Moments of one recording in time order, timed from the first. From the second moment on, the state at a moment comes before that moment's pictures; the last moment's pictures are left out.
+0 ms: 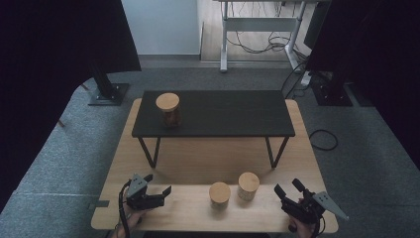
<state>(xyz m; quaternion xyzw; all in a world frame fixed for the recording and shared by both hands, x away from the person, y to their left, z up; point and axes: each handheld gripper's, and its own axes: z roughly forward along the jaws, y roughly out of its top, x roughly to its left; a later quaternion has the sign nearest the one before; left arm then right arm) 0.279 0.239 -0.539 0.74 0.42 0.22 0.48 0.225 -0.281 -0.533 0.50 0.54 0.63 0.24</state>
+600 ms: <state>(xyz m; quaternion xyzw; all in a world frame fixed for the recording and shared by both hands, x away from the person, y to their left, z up) 0.278 0.237 -0.541 0.74 0.42 0.22 0.47 0.197 -0.258 -0.531 0.47 0.57 0.64 0.21</state>
